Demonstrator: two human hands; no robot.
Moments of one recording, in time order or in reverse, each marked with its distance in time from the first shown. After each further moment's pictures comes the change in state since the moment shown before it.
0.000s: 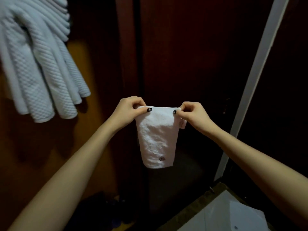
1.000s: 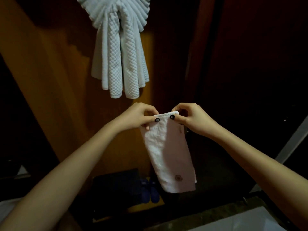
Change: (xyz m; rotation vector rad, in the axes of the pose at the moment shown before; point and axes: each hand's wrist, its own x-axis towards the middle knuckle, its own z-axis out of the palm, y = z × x) left_hand -0.139 -0.026 -0.126 0.110 -0.163 -0.215; right_hand -0.040 -0.118 0.147 -0.157 -0.395 -0.205
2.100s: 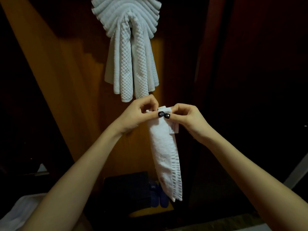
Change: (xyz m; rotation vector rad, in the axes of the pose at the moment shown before) left_hand -0.031 0.035 -0.016 -0.294 0.187 0.184; right_hand 0.008 -0.019 0.026 0.759 -0.020 -0.019
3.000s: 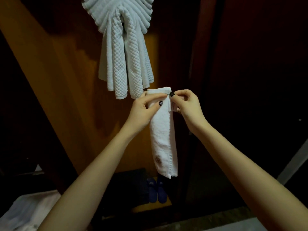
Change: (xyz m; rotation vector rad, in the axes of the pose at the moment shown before) left_hand 0.018 -0.017 0.046 0.076 0.340 0.030; right_hand 0.019 0.006 -0.008 0.014 0.402 -0.017
